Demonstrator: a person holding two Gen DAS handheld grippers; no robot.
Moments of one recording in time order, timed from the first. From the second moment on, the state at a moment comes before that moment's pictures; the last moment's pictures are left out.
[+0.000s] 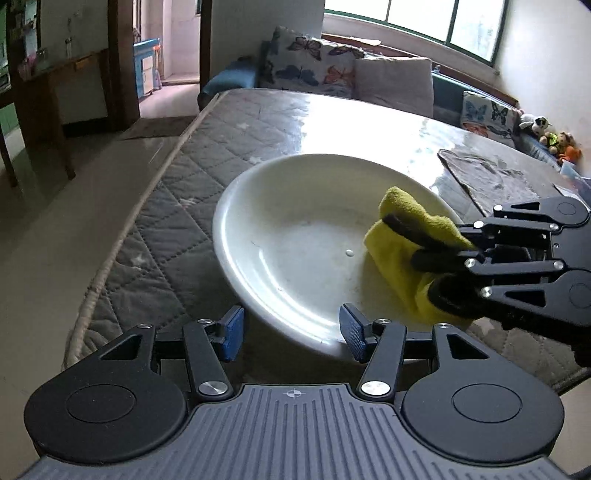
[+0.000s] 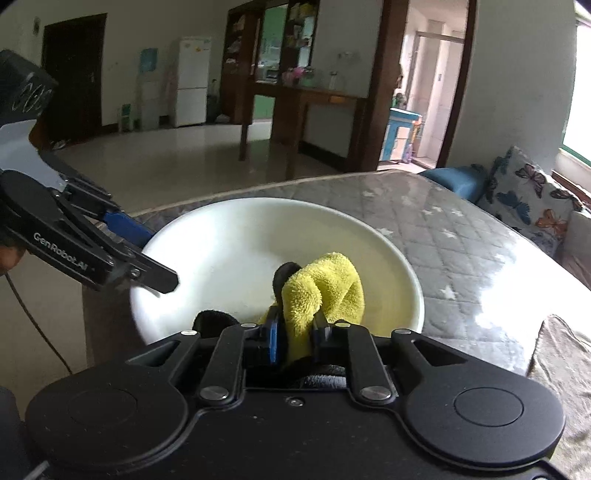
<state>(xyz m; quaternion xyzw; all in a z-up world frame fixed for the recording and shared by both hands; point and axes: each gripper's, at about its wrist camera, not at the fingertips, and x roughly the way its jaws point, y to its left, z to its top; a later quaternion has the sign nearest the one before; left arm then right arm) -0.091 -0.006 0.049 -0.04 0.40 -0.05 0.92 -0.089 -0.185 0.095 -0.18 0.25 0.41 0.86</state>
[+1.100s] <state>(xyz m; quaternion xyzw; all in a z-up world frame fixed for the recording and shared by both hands) -0.061 -0.024 0.033 -0.02 0.40 0.01 0.92 -0.098 -0.180 0.085 -0.20 0.26 0.38 0.86</state>
